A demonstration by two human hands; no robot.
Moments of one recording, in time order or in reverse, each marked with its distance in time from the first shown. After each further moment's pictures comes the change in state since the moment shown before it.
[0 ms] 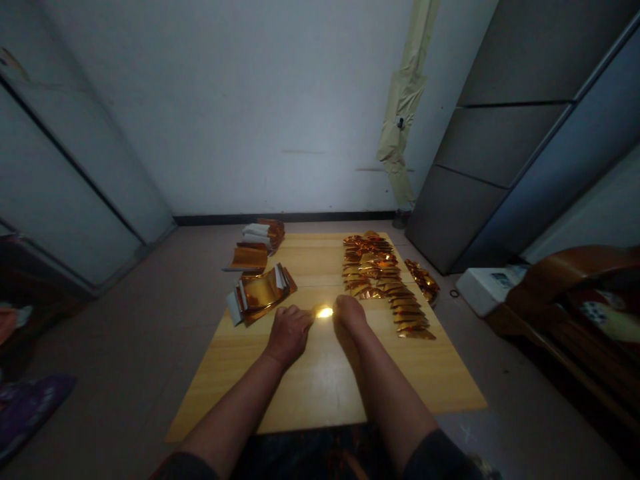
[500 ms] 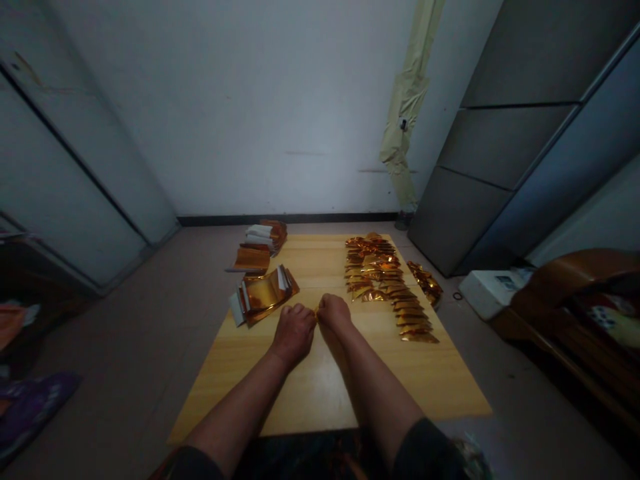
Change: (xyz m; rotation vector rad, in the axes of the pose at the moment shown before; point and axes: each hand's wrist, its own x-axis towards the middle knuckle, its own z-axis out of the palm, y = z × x) left_hand 0.008 0.009 -0.008 0.071 -0.044 -0.003; right_hand 0.015 -0.032 0.021 0.160 0.040 -0.063
